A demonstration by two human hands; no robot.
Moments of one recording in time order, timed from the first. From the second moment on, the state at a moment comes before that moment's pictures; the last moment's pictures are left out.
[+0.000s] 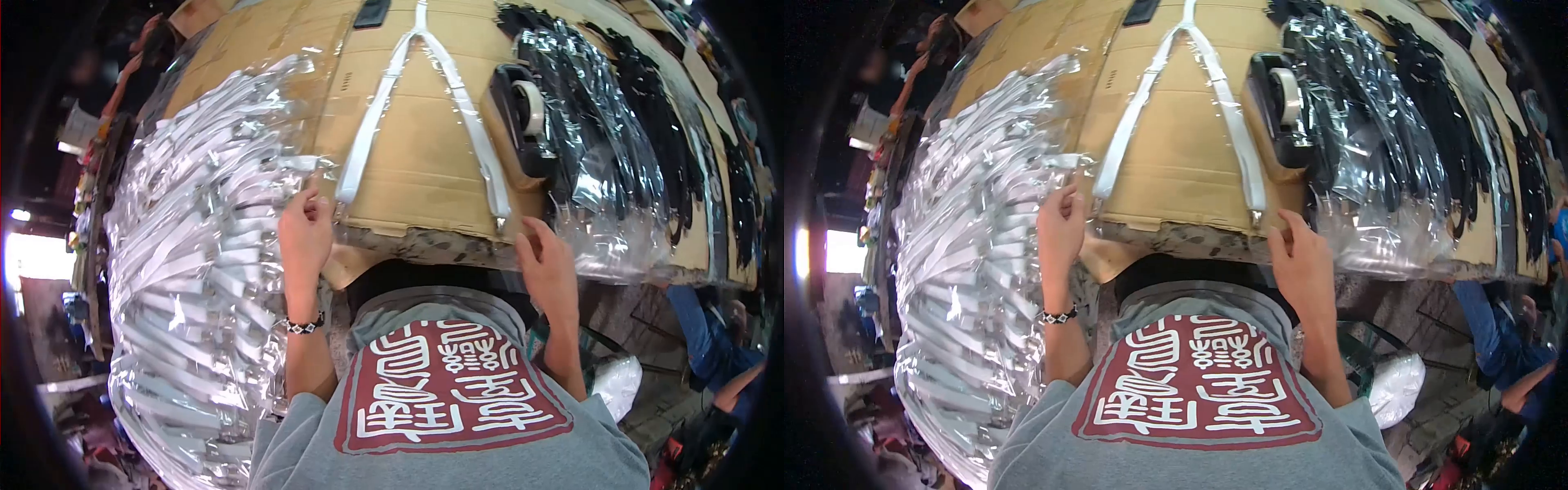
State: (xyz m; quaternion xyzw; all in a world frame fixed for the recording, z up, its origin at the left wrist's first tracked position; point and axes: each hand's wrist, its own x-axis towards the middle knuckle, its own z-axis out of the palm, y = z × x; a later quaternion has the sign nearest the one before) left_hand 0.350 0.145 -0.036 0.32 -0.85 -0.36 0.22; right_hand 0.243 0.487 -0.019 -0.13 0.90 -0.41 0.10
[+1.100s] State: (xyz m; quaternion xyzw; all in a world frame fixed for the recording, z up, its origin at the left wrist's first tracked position) left_hand 0.357 0.179 -0.036 0.36 -0.61 -0.70 -0.05; right_hand 0.212 0.308 -0.071 -0.50 0.82 -0.26 -0.02
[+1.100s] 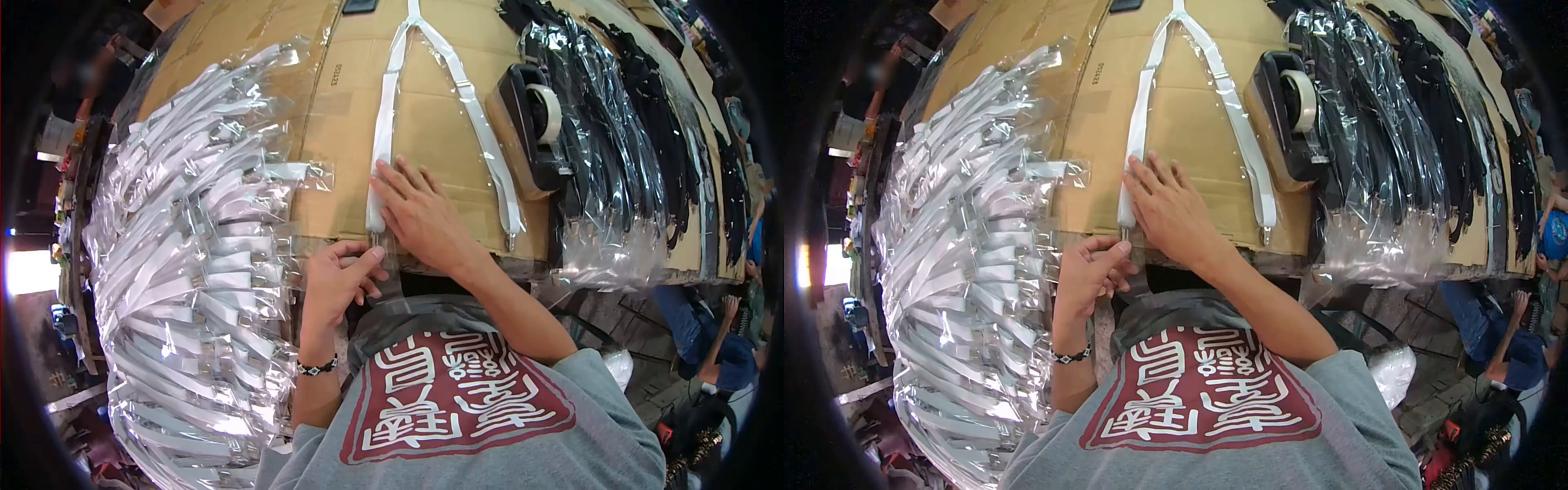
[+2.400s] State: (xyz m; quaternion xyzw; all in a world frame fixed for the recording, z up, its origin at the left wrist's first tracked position) left_hand 0.361 0.172 -0.027 0.36 -0.64 -0.68 -0.04; right_hand 0.270 0.357 -0.037 -0.39 0.69 -0.60 0.07
